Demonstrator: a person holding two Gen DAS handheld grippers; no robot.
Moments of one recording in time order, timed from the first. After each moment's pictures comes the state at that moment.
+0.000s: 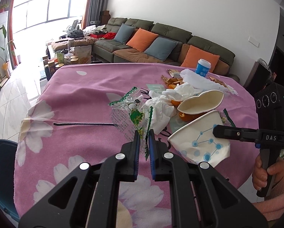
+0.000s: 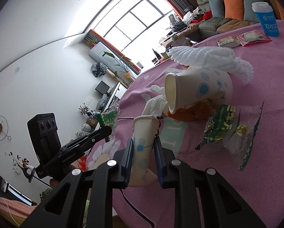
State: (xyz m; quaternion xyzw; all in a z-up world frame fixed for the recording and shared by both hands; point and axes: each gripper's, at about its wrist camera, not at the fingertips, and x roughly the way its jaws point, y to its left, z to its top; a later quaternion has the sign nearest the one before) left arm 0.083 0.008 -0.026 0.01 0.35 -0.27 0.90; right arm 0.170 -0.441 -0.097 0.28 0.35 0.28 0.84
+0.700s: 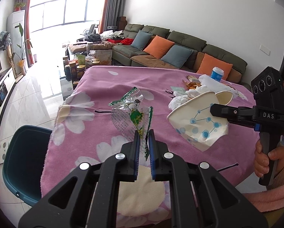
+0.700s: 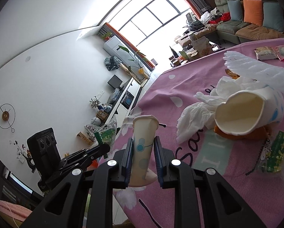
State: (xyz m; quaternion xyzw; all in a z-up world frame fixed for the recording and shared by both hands) left arm 0.036 0.078 -0.009 -0.01 0.33 -0.20 0.92; right arm 0.203 -0.404 -0.081 0.26 0.35 0.34 0.84
